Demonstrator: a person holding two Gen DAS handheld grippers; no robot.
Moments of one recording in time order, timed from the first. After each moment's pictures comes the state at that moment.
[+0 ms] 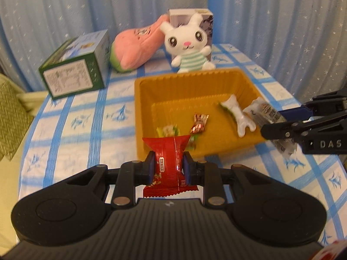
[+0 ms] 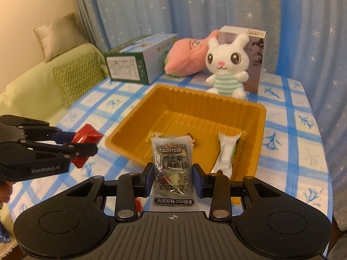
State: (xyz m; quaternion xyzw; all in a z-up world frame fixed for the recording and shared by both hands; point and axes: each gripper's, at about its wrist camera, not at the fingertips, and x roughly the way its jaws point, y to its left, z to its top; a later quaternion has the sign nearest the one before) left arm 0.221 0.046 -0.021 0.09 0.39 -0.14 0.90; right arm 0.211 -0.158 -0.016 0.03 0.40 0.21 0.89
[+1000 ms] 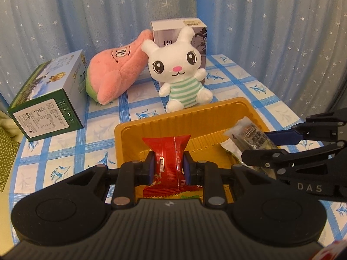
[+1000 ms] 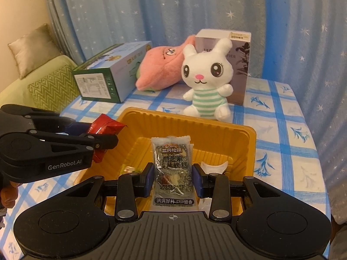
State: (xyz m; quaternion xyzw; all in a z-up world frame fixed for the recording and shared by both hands) left arm 0.328 0.009 -0.021 0.11 0.39 -0.18 0.90; right arm 0.292 -0.159 -0.025 0.04 0.41 0.15 0.90
